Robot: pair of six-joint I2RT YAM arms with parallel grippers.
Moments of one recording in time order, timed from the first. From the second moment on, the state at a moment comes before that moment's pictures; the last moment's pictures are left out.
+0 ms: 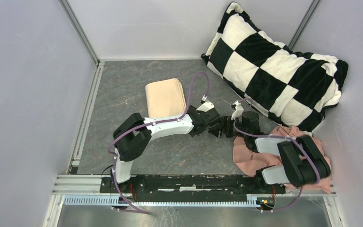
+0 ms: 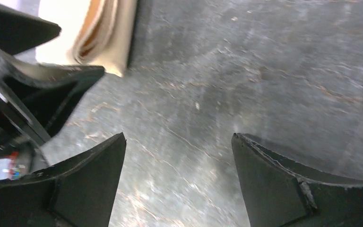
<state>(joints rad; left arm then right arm) -1.06 1.95 1.43 -0.73 -0.71 -0.43 0.29 1.32 0.29 0.46 -0.49 0.38</state>
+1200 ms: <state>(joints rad) 0.03 1.80 0.96 -0.02 0.42 -0.76 0.57 2.07 0.91 0.82 -0.46 0.86</state>
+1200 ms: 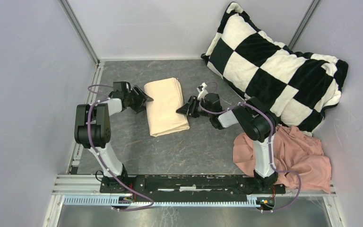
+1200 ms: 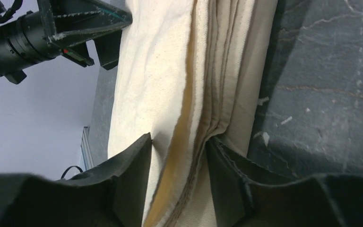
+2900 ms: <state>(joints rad) 0.00 1.80 1.39 -0.33 0.12 -0.38 0.54 1.50 0.81 0.24 -0.30 0.23</state>
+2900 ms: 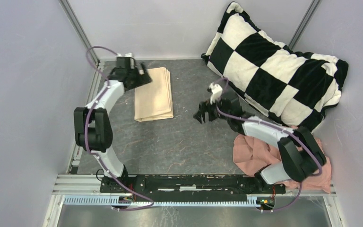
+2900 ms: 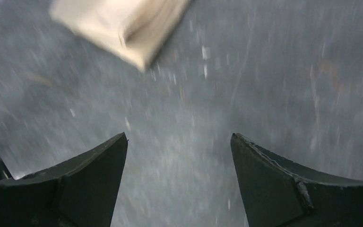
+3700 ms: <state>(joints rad) -0.80 1.97 1.45 -0.66 -0.68 -0.26 0.55 1.07 0.38 0.11 -0.24 0.14</state>
